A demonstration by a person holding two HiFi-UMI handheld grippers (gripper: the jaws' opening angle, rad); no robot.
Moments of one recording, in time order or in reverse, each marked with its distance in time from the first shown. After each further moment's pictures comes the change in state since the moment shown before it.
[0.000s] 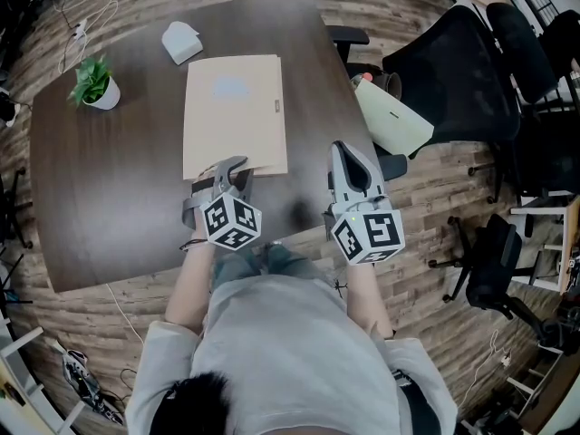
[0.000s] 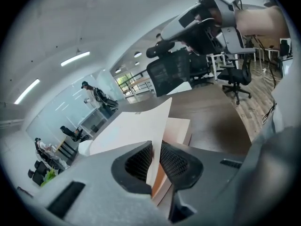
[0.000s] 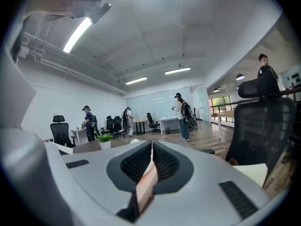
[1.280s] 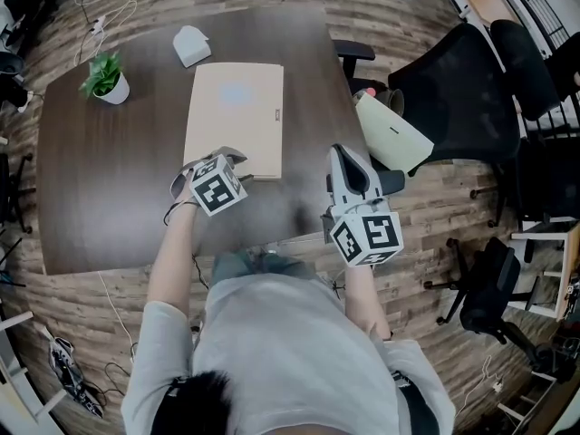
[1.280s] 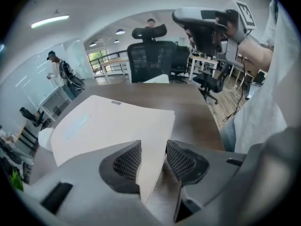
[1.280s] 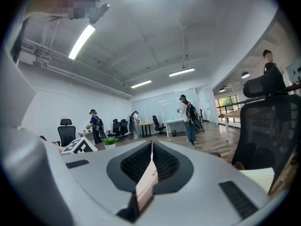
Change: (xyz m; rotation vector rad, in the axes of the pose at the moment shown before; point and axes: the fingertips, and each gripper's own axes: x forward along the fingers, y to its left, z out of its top) left arm 0.019 -0.027 -0.008 -0.053 0.157 -0.468; right arm -0.006 -0.012 0.012 0.005 -0.034 0.084
